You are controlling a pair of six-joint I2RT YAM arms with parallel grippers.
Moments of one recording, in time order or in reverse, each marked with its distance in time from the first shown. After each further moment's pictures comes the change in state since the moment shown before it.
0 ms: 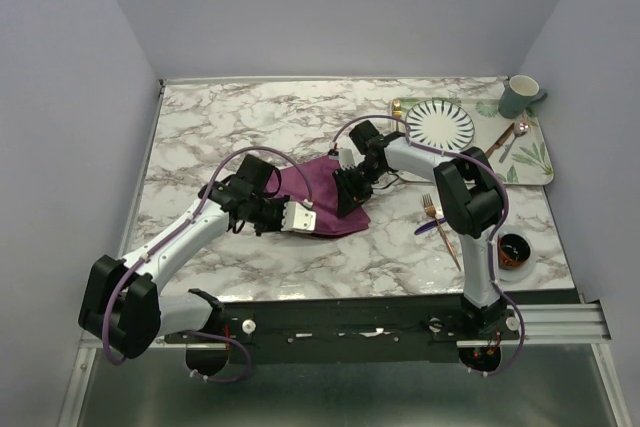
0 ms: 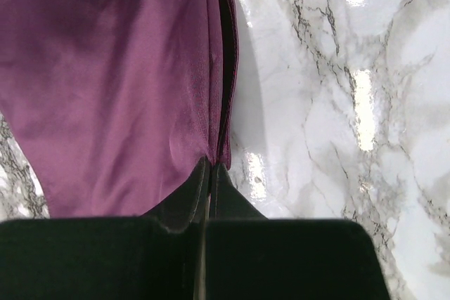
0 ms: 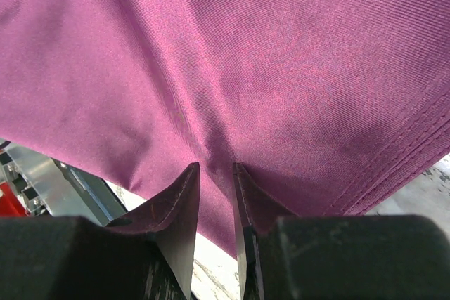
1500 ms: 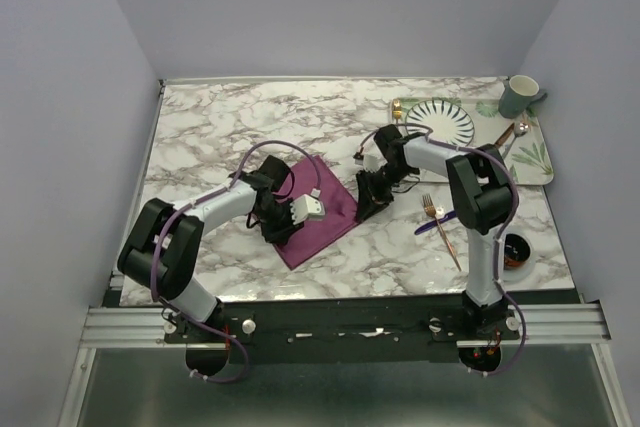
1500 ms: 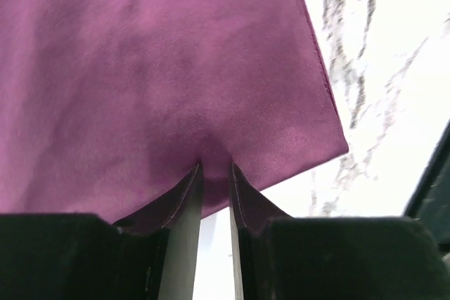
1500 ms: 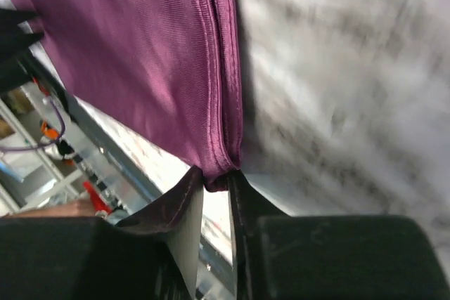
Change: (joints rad) left arm 0.016 0.341 0.058 0.003 -0.075 -0.311; right arm -0.130 -0.034 -0.121 -0.082 -0.064 0.084
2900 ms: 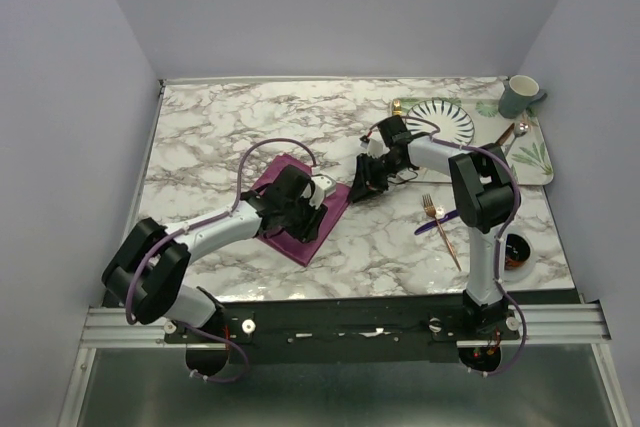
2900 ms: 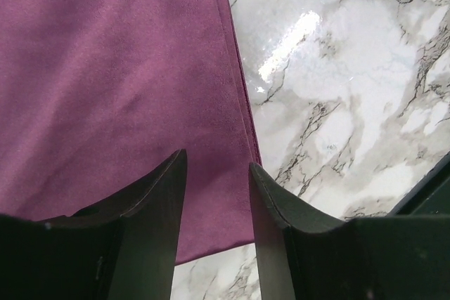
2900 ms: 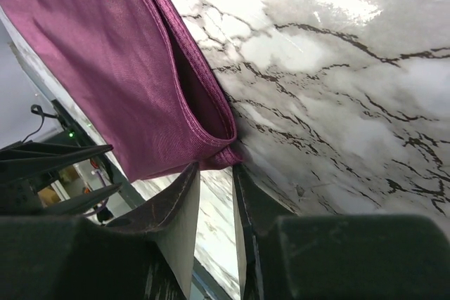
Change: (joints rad) left arm -0.214 -0.145 -0.105 0.391 -0.229 -0.870; right arm -0.033 0.018 0.017 0.278 0.007 0.269
